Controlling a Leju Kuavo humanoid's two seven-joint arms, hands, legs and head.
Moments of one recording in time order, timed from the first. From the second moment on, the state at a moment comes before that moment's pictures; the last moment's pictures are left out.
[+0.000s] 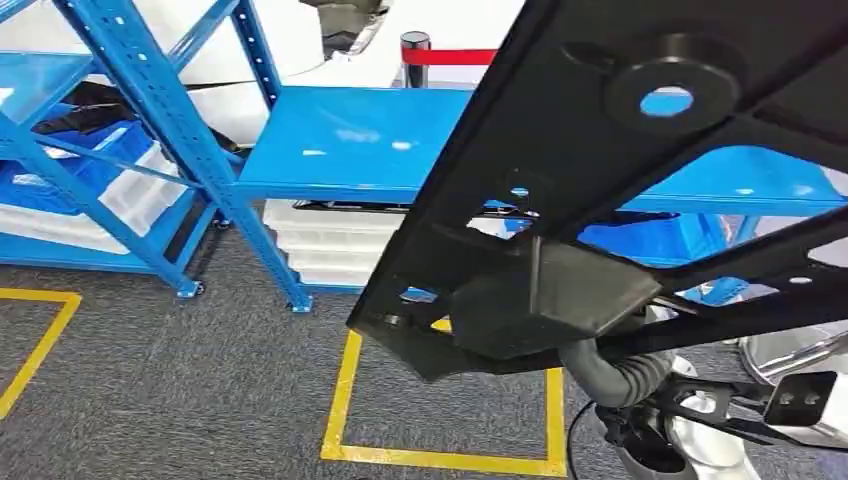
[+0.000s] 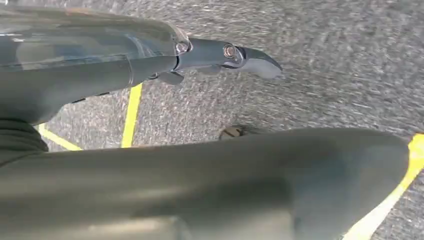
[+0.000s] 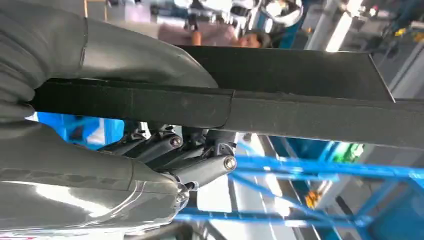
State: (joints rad) left arm -0.06 0.07 -1.30 -0.09 1.52 0.06 -0.41; right arm -0.09 -0.12 0.36 -2.05 -0.21 0.36 -0.51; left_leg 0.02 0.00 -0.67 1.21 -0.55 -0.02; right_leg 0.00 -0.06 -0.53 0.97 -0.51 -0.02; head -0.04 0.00
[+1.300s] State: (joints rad) left arm -0.06 0.06 -1.29 -0.09 1.52 0.06 -0.41; right arm 0.01 -0.15 0.30 -2.09 -0.18 0.42 -0.57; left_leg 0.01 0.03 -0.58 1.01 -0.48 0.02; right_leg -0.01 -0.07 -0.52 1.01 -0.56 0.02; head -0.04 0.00
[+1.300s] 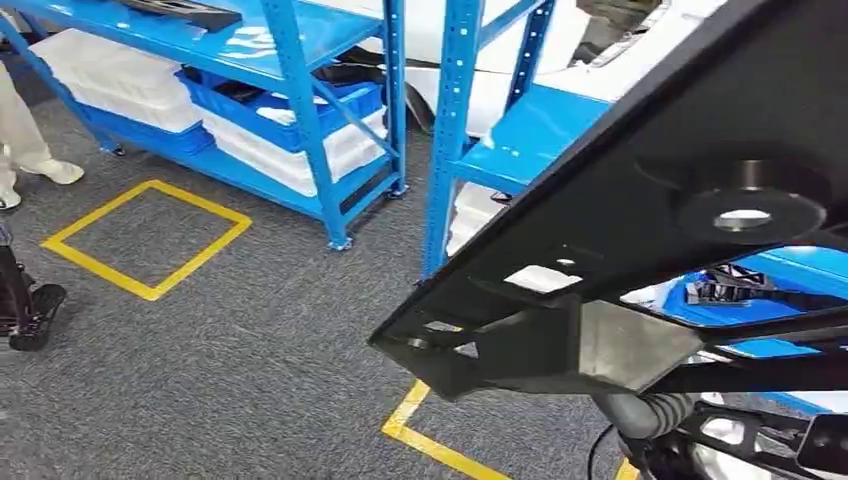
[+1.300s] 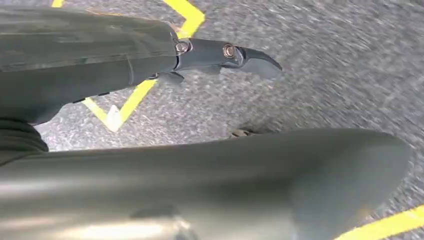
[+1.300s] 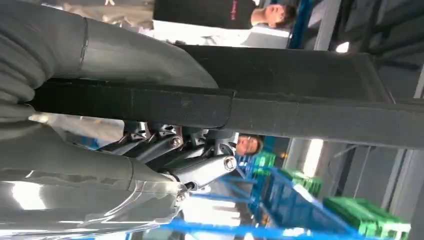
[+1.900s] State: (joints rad) left arm -0.07 0.06 -1.29 -0.09 1.52 0.05 -0.41; right arm 0.01 -0.15 0.30 -2.08 -0.18 0.42 -0.59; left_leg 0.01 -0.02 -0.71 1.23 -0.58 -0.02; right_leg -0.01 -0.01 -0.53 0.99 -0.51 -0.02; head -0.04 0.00
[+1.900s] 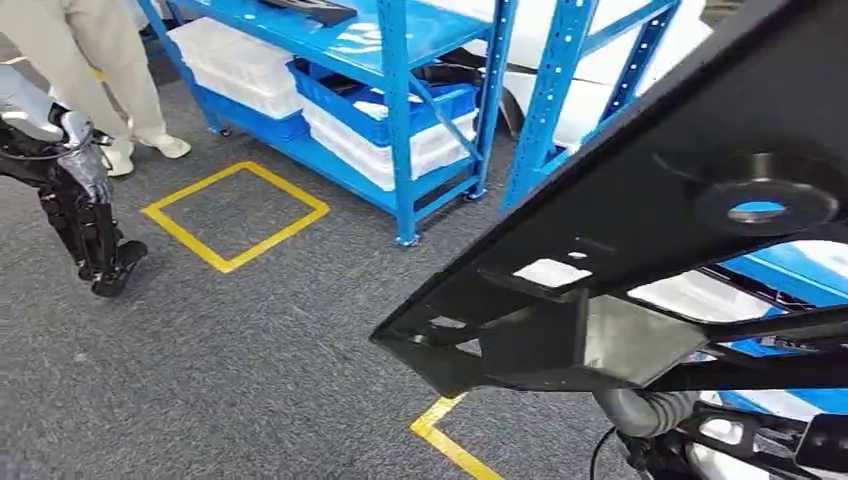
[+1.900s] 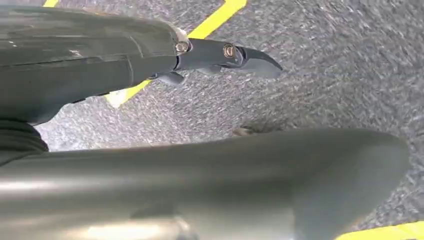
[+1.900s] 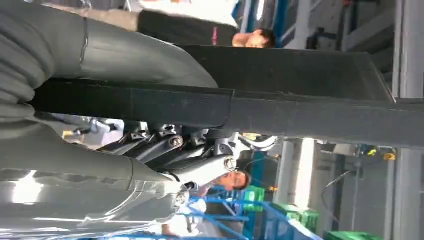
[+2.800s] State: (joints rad) left arm -0.06 0.08 -1.22 -0.09 1.52 0.05 -0.45; right arm -0.05 -0.13 0.32 -2.06 -0.19 0.45 -0.57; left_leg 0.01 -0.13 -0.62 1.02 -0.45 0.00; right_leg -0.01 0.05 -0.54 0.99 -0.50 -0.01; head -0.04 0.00
